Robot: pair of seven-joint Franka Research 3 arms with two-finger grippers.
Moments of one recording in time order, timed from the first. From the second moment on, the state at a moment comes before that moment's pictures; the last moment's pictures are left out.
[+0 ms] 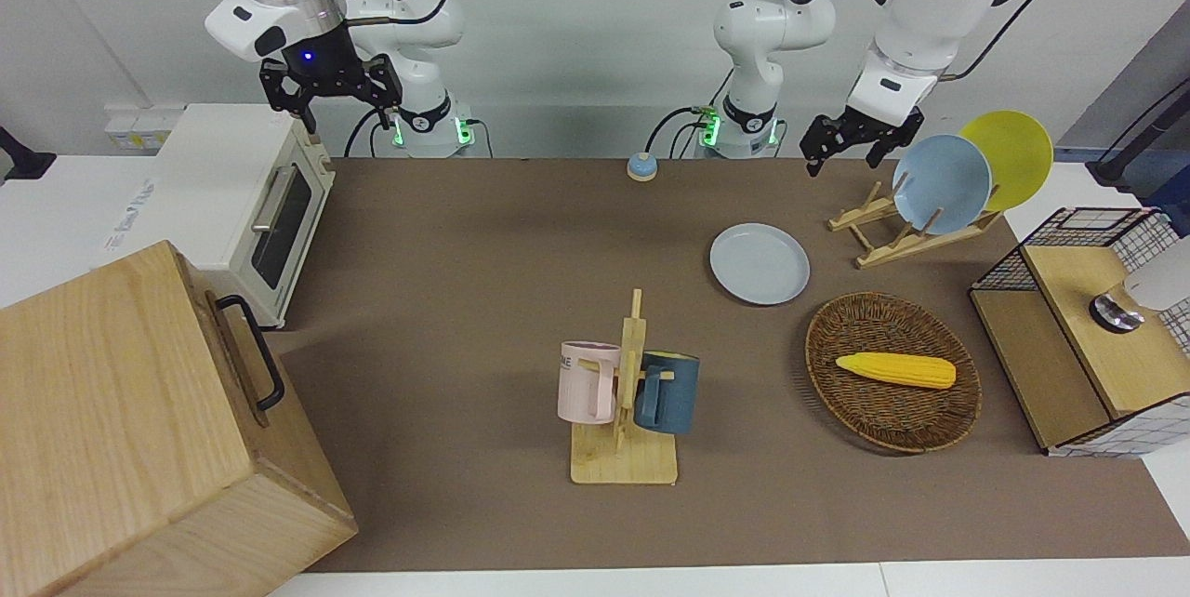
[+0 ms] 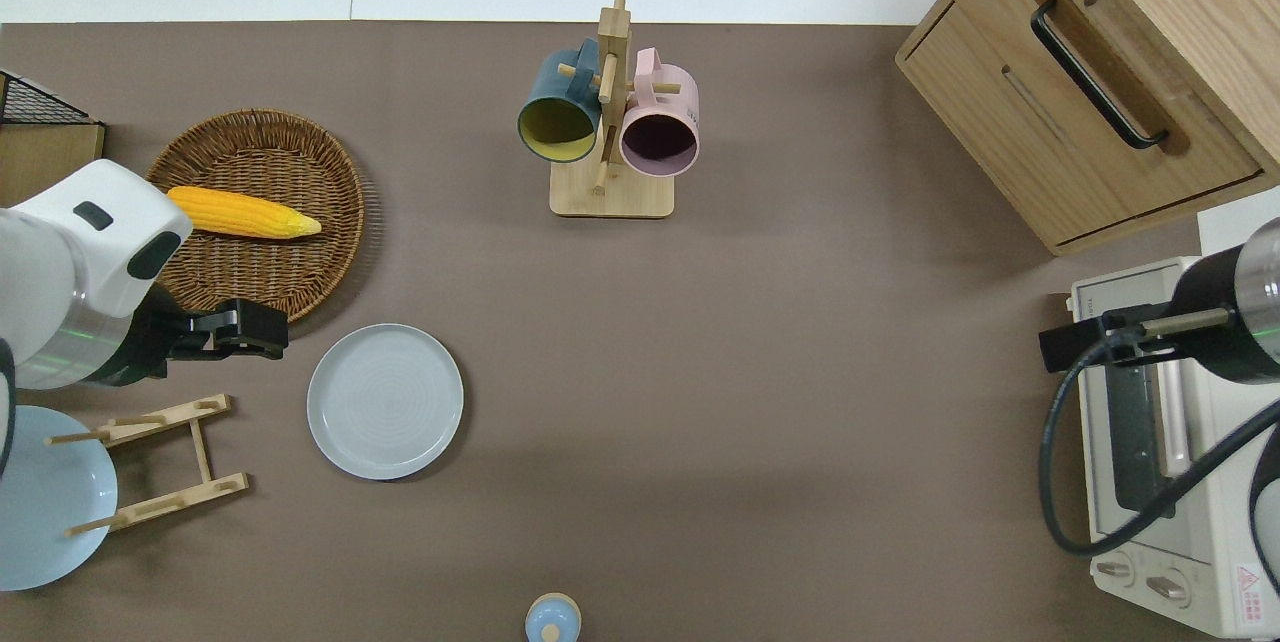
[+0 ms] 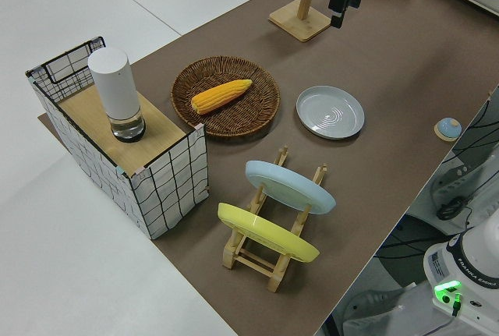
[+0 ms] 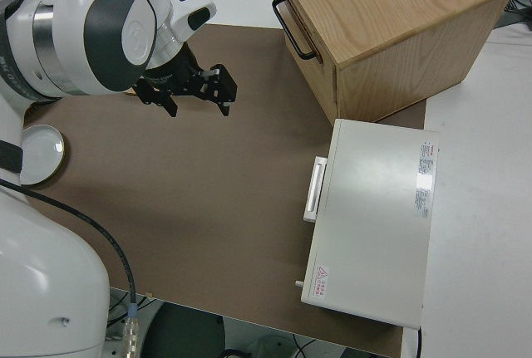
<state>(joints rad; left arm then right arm) 0.07 -0.08 -0.19 -1.75 -0.01 1.58 -0.23 -0.03 -0.06 0.14 -1.54 -0.03 1.40 0.01</state>
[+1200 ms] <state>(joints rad) 0.07 -0.08 -0.10 -2.10 -0.03 1.84 -0.23 -0.03 -0.06 0.14 -1.54 -0.03 1.40 0.01</state>
